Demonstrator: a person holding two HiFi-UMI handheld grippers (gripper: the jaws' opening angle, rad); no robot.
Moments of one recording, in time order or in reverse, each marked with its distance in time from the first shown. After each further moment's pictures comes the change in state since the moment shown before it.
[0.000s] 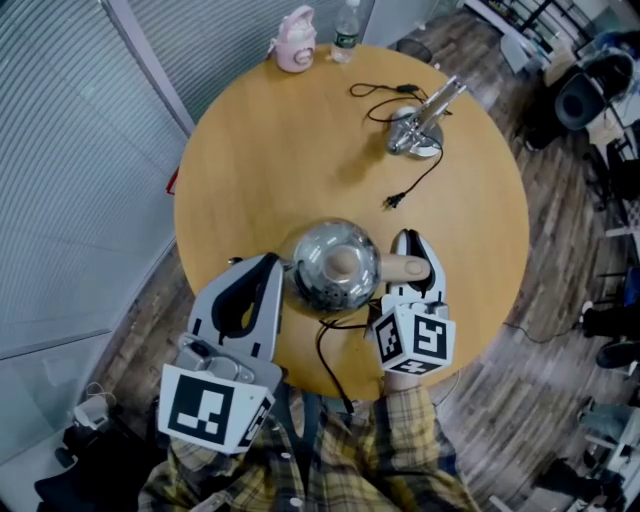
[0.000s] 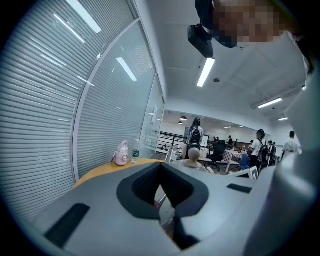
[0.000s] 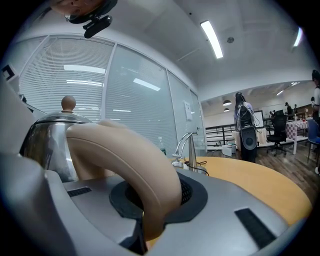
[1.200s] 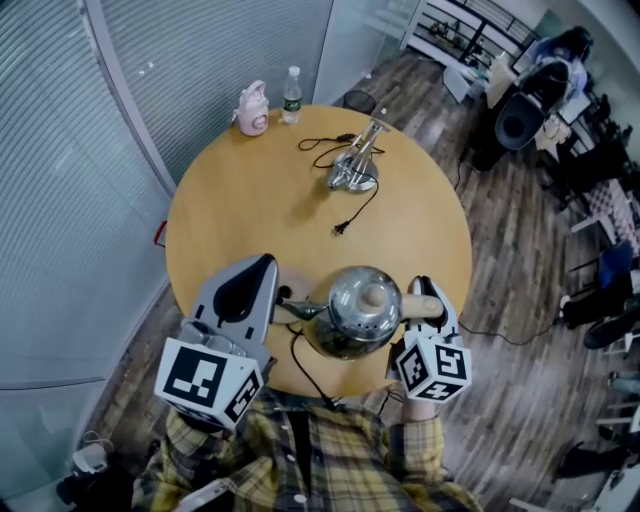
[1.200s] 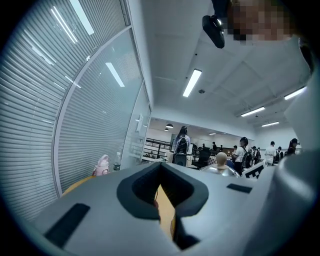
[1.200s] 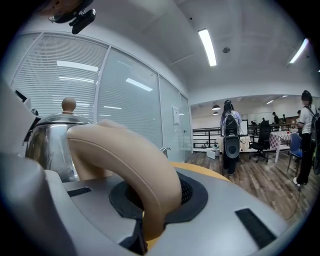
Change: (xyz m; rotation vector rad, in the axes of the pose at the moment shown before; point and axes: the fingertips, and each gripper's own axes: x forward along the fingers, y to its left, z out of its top) left arm -0.033 -0.083 0.079 0.034 -0.089 -0.173; right arm -0.146 -0.083 0.088 -0.017 0.019 -0.127
